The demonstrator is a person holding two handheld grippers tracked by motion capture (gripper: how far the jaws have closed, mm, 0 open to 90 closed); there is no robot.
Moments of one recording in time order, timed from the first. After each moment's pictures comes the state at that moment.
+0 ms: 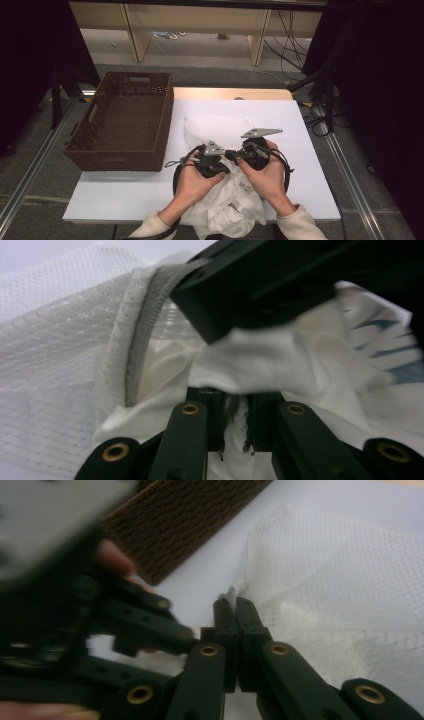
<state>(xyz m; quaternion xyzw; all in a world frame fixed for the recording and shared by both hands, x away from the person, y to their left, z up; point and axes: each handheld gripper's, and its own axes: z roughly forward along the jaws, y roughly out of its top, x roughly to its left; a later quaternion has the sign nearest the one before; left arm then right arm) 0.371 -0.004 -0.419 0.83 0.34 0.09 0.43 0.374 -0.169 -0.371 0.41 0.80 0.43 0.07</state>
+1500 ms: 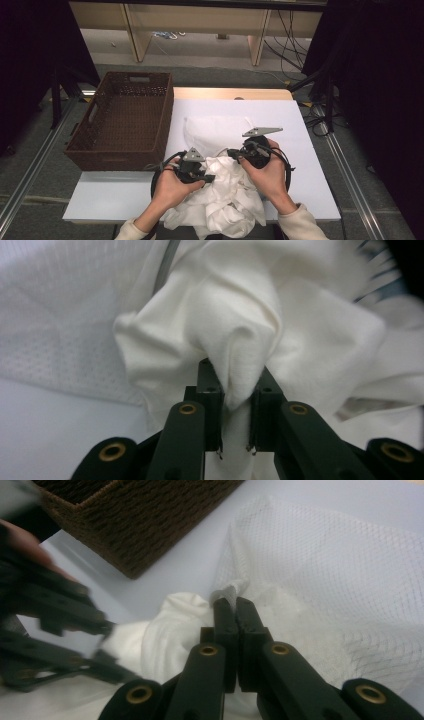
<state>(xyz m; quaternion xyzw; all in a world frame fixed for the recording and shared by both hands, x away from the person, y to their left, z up) 0.349 0.046 -0.414 0.83 0.33 0.04 0.44 0.379 -0.172 -0.373 0.43 0.81 0.40 0.07</state>
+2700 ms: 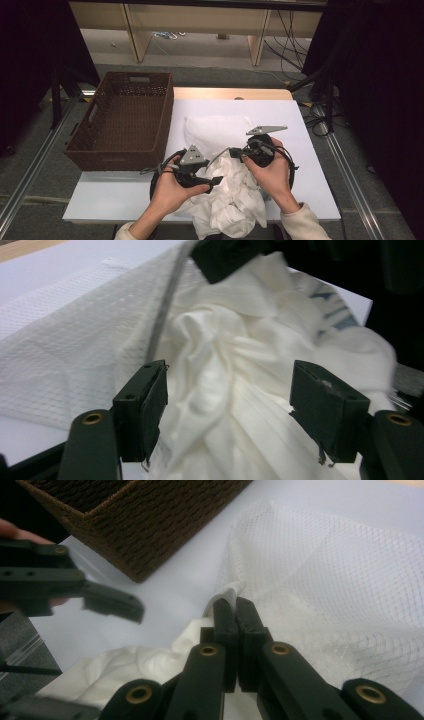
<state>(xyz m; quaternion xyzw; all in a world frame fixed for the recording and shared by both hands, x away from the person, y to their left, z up) 0.334 0.046 -0.402 0.82 0.30 0.07 0.48 0.380 -0.179 -0.369 0.42 0.80 0.42 0.07</state>
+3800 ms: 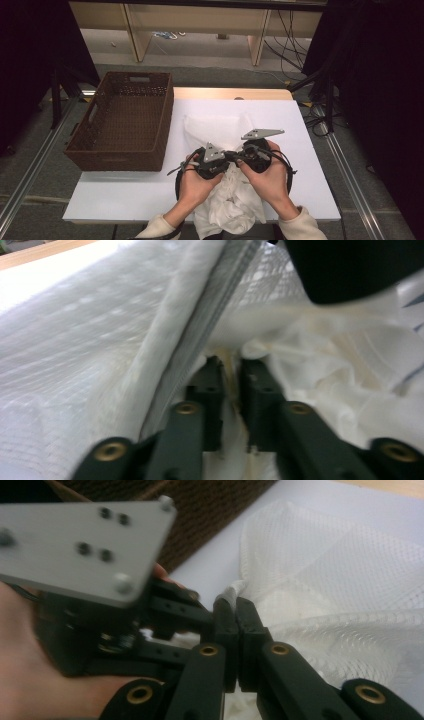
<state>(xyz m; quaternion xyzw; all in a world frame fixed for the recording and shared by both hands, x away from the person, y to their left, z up) 0.369 0.003 -0.439 0.81 0.33 0.14 0.46 0.364 -0.168 -0.360 0.39 0.81 0.42 0.08</state>
